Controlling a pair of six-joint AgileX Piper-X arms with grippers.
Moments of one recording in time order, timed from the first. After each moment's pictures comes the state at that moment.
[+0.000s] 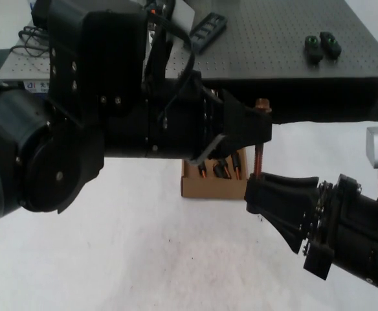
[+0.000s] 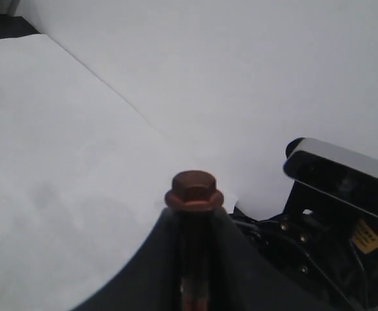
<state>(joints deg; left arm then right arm) -39.4 75.4 -54.4 -1.6 40.1 -29.6 23.5 48.1 -16.2 -26.9 -24.1 23.3</state>
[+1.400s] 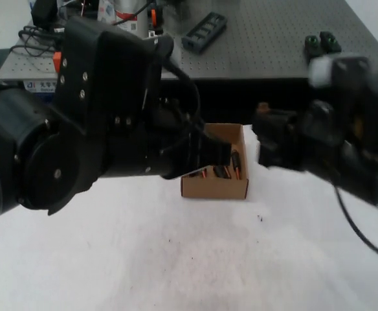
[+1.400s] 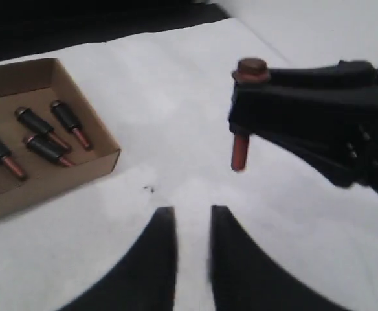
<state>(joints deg) -39.2 75.4 -54.4 13.7 14.3 -17.6 15.8 65.7 -33.6 -12.4 -7.7 6.1</state>
